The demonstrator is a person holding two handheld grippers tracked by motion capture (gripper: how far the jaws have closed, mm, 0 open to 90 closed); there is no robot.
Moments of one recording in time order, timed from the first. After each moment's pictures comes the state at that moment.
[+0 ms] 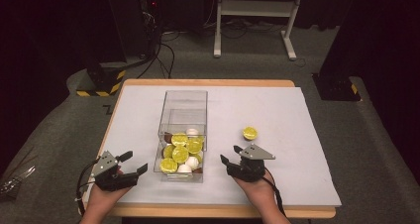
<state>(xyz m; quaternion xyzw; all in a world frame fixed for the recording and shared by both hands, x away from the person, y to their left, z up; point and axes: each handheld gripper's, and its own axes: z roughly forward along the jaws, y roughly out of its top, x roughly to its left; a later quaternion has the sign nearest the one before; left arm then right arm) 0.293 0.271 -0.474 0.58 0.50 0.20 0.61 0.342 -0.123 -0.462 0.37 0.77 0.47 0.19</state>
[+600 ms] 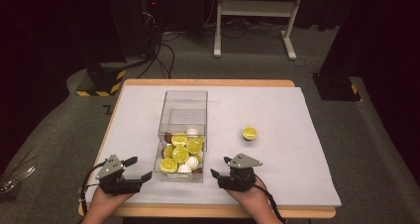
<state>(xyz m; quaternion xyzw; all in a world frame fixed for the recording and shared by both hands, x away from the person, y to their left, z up) 0.286 0.264 -0.485 0.61 0.49 0.15 0.60 0.326 -0.101 -0.483 0.33 0.82 0.45 0.14</state>
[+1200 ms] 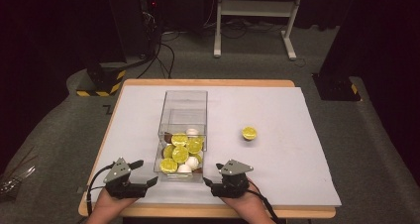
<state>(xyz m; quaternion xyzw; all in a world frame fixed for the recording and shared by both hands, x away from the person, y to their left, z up) 0.283 0.247 -0.493 0.64 0.47 0.15 0.59 0.313 -0.085 -0.488 0.30 0.83 0.44 0.12</state>
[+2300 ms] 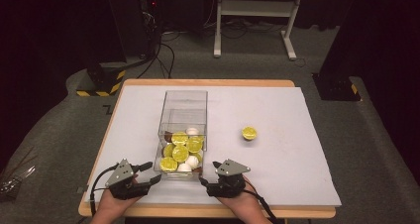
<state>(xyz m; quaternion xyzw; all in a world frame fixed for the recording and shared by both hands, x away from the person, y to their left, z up) 0.280 0.240 -0.488 0.64 0.43 0.14 0.62 0.312 -0.074 -0.483 0.29 0.82 0.46 0.14</state>
